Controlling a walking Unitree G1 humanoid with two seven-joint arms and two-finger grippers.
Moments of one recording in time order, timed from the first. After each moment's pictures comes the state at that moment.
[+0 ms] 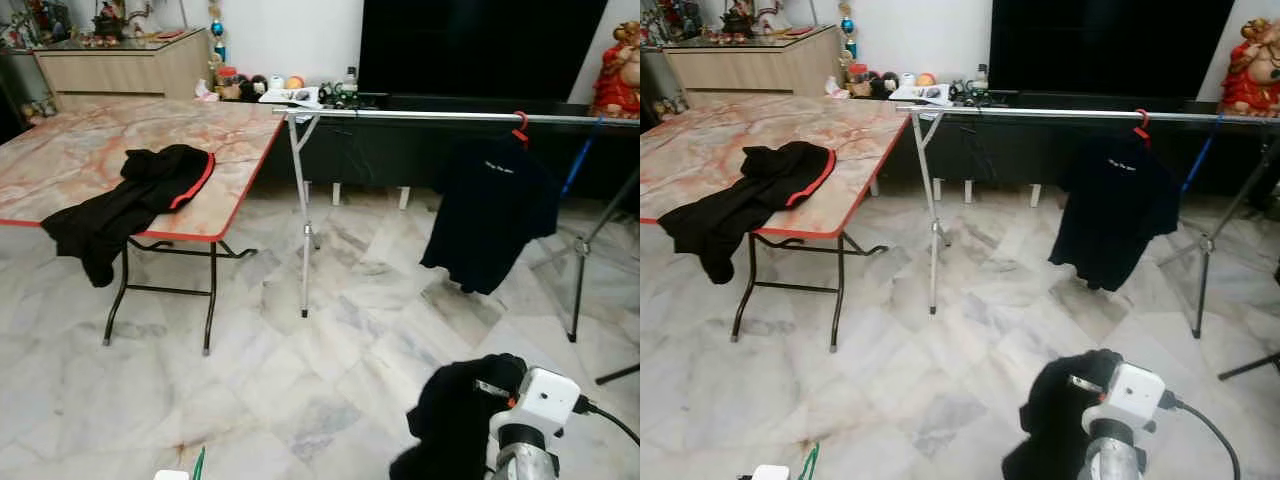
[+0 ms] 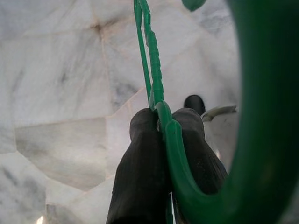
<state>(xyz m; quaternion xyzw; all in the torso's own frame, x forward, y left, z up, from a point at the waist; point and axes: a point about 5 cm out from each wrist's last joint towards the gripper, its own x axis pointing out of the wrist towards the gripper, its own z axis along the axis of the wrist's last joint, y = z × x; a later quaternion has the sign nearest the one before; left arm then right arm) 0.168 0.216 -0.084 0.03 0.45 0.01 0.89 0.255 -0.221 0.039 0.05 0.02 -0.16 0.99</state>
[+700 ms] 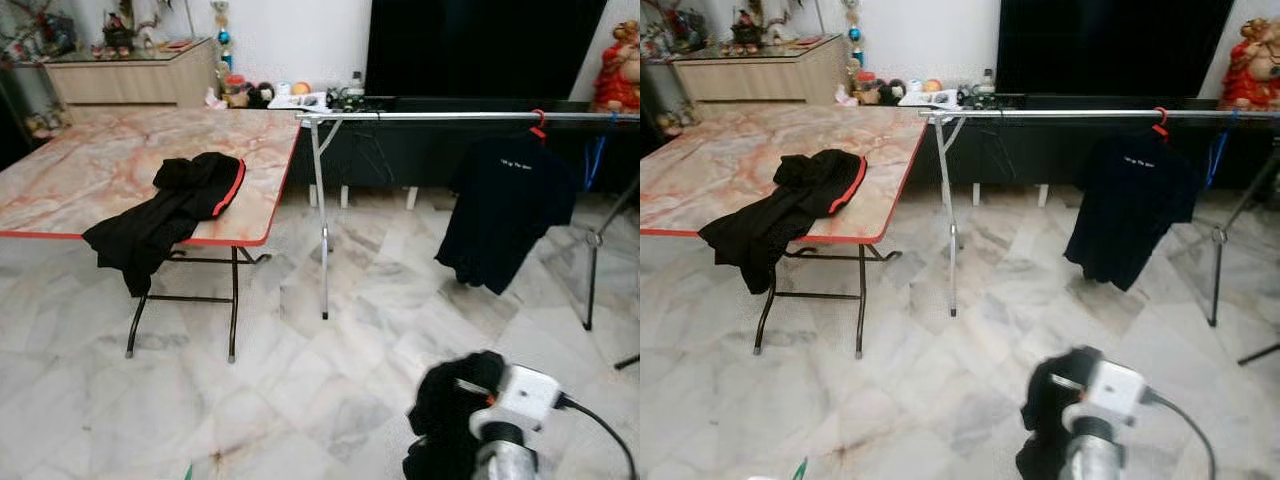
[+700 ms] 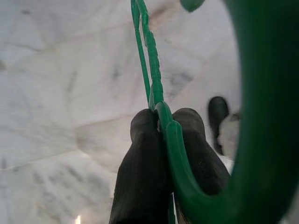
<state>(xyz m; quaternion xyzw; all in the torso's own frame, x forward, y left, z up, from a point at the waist) 0.157 0.233 -0.085 0.05 0.47 0.02 0.88 0.262 -0.197 0.041 0.06 0.01 -0.13 0.99</state>
